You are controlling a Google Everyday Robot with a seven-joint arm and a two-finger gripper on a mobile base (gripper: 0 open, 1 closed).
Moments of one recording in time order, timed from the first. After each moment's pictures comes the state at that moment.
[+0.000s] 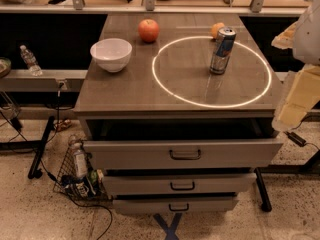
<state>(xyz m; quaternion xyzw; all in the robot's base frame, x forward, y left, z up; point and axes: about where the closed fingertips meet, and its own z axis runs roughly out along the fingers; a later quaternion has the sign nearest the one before) 0.439 -0.216 0.979 -0.60 0.78 -0.04 0.16</state>
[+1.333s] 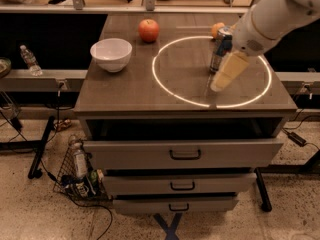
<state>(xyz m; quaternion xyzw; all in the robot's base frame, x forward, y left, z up) 0.610 -0.173 0.918 -0.57 0.77 -0.01 0.28</state>
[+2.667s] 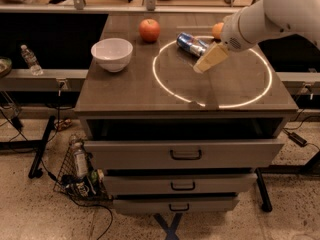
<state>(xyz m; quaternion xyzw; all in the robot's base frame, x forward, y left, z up) 0.703 -0.160 0.913 -0.48 0.77 -0.01 0.42</state>
